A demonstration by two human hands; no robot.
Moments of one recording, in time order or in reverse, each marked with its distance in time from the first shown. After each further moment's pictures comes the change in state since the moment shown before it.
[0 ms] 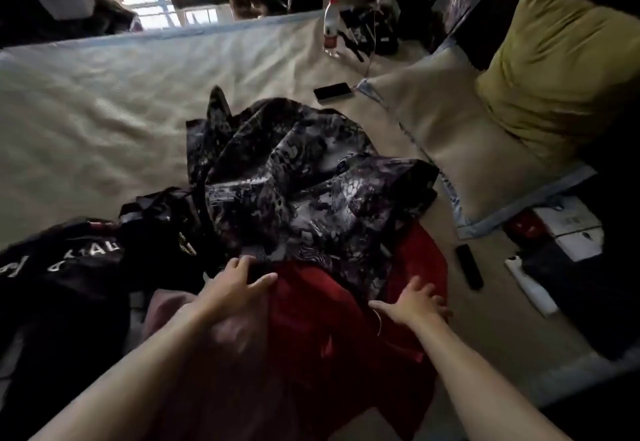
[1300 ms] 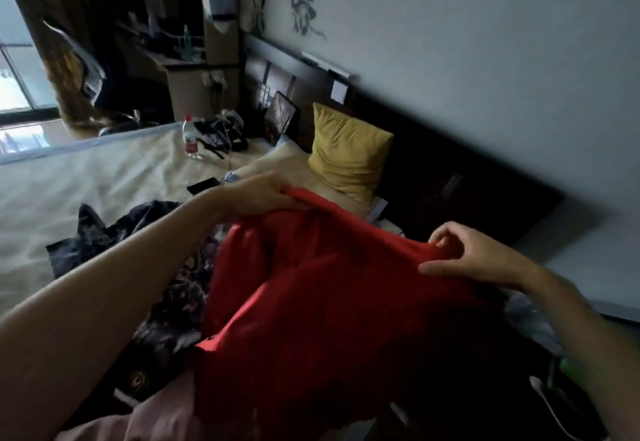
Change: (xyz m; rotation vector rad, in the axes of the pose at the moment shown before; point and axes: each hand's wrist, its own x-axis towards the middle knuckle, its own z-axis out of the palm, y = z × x) left_hand -0.154 0.284 -0.210 -0.072 -0.365 1.032; right_hand -0.364 0.194 -0.222 0.532 0.422 -0.340
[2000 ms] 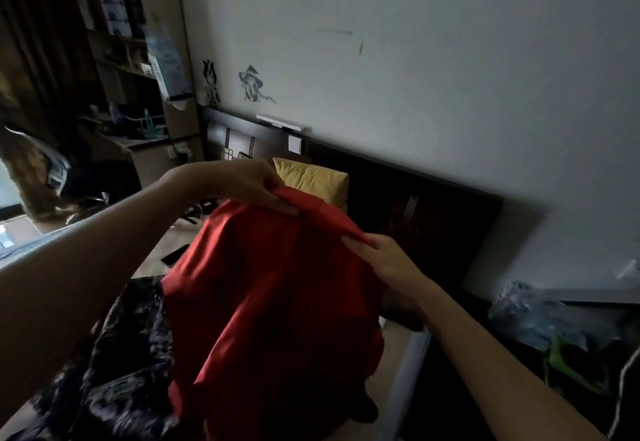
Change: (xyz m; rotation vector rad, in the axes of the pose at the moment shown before) left_hand 0.008 0.157 -0.049 0.580 -0.087 0.093; right_hand -0.010 -0.059 0.032 0.834 0.201 -0.182
